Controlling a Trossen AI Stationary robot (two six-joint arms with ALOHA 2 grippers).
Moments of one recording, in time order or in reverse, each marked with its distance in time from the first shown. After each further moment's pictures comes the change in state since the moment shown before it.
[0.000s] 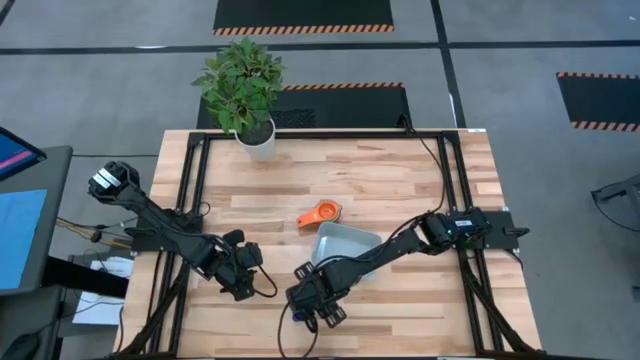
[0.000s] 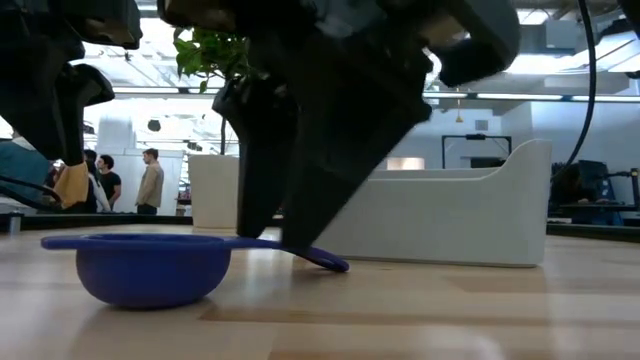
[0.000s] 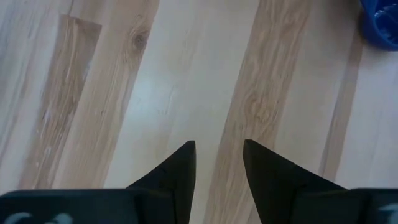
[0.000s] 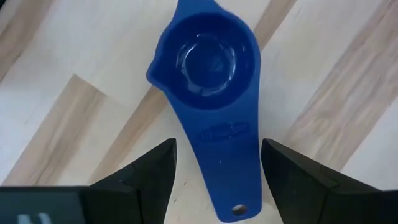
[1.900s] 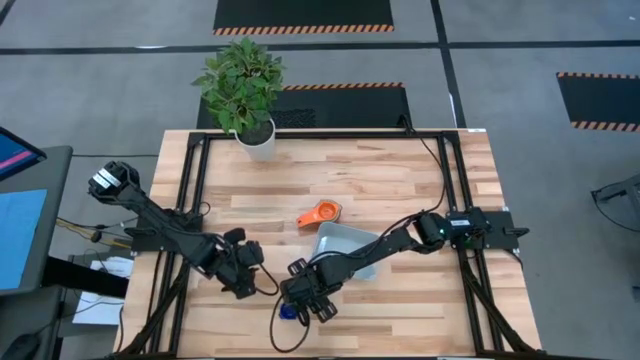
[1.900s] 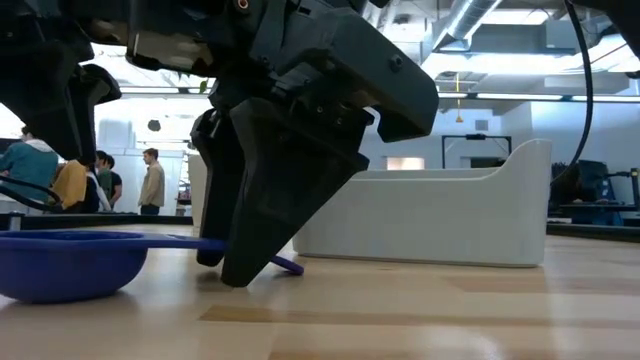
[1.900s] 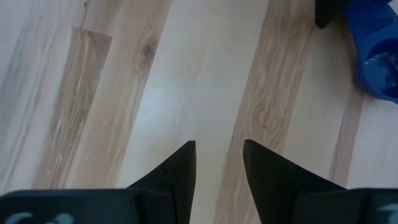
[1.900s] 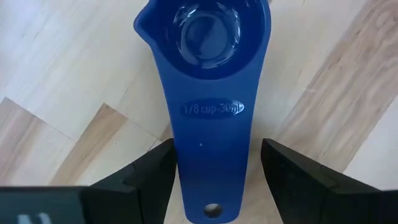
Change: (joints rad) left arm 0.017 0.000 0.000 0.003 -0.029 0.022; right arm -0.039 0.056 0.014 0.094 0.002 -0.027
